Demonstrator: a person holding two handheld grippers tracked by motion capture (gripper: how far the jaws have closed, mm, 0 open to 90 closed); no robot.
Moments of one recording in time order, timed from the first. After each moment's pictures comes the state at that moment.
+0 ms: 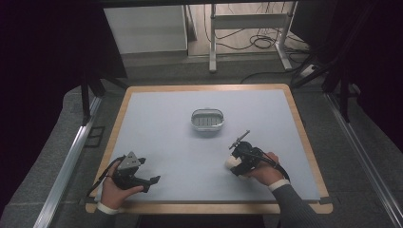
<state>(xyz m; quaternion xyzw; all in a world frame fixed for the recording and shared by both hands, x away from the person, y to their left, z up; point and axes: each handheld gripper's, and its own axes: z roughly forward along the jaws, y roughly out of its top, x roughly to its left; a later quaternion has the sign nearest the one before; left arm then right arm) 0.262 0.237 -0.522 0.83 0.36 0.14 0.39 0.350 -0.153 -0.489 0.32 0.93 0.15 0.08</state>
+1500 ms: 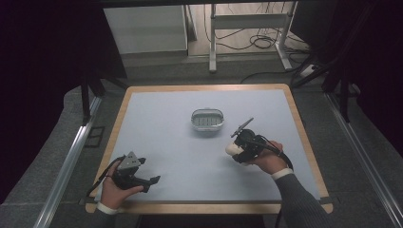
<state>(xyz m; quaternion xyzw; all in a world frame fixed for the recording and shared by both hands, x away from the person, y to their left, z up) 0.263 0.236 -0.522 0.83 0.36 0.14 0.39 0.368 -0.156 -0.451 0.31 0.93 0.17 0.10</state>
